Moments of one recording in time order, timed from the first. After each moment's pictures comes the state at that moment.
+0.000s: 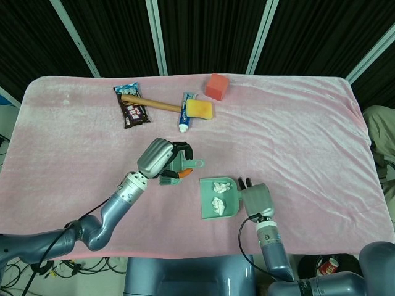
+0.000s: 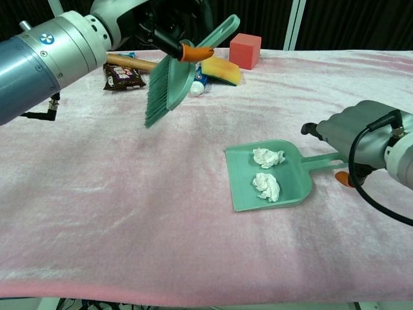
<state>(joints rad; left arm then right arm) -0.88 -1.64 -0.26 -1.37 1.44 1.09 -0.27 0.74 -1.62 0.04 -1.90 -0.67 1.49 -1.29</state>
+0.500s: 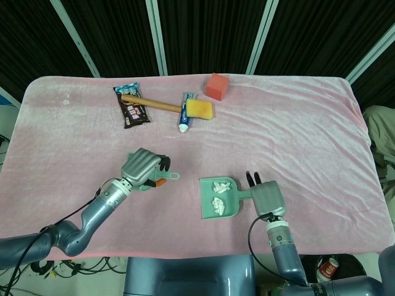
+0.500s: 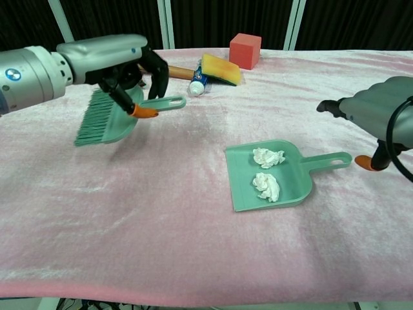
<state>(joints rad) -0.84 -1.47 -0.13 -1.49 1.29 0.93 0.16 0.71 -1.50 0.02 -2.00 -0.74 1.52 -1.24</state>
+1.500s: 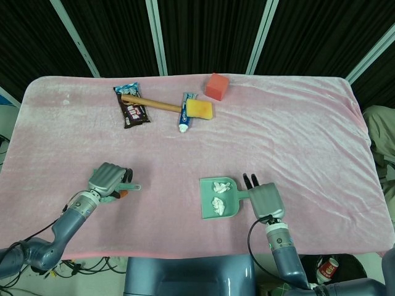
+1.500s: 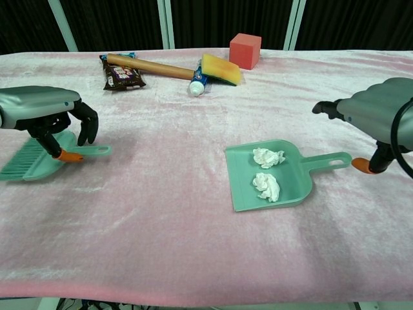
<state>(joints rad) -0.72 -1.38 -0.02 -1.50 1.18 0.89 0.25 0.70 -1.49 0.02 -2.03 -0.76 1.51 -1.23</state>
